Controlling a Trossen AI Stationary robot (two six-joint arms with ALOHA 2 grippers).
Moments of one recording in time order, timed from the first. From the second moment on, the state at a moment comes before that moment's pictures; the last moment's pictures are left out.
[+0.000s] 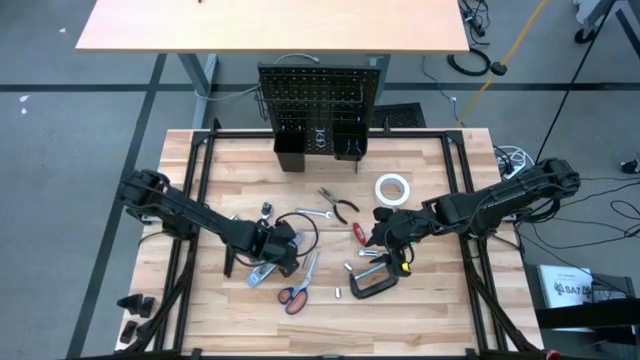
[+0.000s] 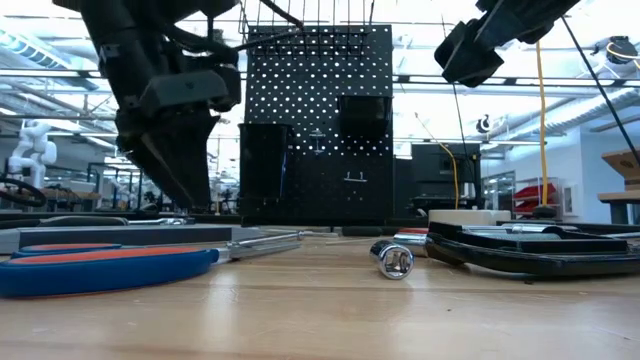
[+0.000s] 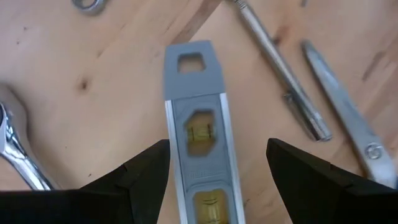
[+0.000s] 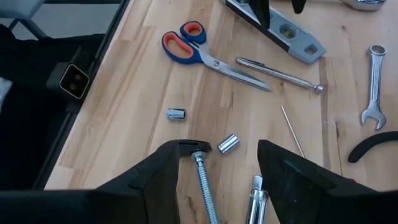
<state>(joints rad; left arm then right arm) -0.33 1.64 0.94 -0.57 -0.29 -0.96 0.26 1.26 0.87 -0.34 -0.08 0.18</state>
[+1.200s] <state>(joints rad) -0.33 1.77 0.98 -0.57 -0.28 -0.88 0.26 1.26 0.87 -0.34 -0.08 0.18</state>
